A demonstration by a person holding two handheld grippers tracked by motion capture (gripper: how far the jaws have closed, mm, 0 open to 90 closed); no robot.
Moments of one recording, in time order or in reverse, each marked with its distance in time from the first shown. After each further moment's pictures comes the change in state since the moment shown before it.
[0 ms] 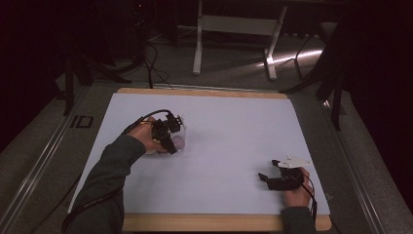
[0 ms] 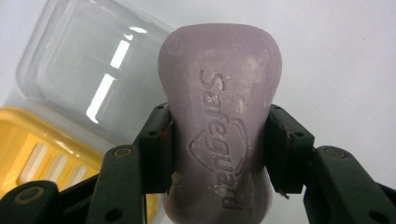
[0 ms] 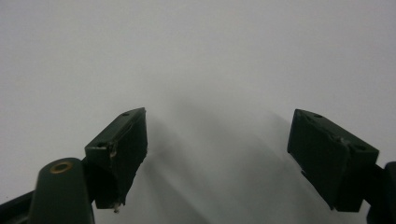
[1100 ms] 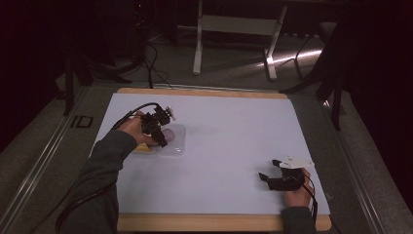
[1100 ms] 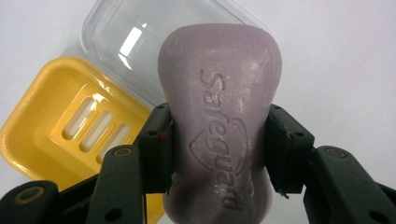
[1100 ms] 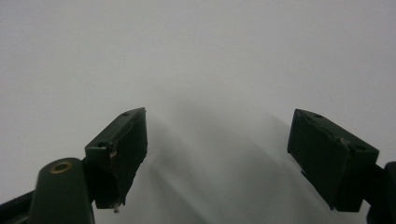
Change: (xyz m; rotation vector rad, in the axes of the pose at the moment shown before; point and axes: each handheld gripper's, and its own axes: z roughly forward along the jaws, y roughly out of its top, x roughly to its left) left arm 0.025 -0.017 -0.013 0.017 0.037 -0.106; right arm 0.000 -0.001 -0.003 -0.027 0.005 0.003
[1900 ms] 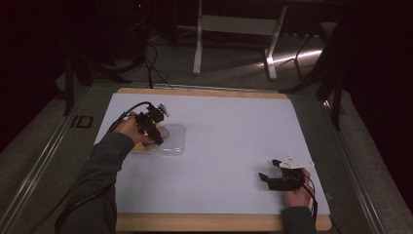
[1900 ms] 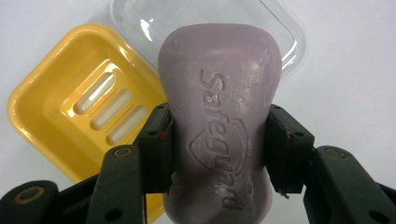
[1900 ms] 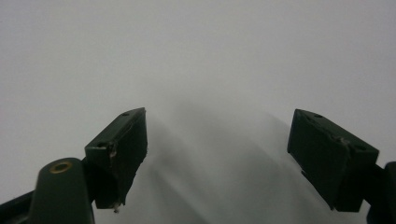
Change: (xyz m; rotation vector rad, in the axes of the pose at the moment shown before) left arm 0.015 -0.012 0.003 -0.021 0.011 -0.144; right arm 0.000 0.000 0.000 0.000 0.001 -0.001
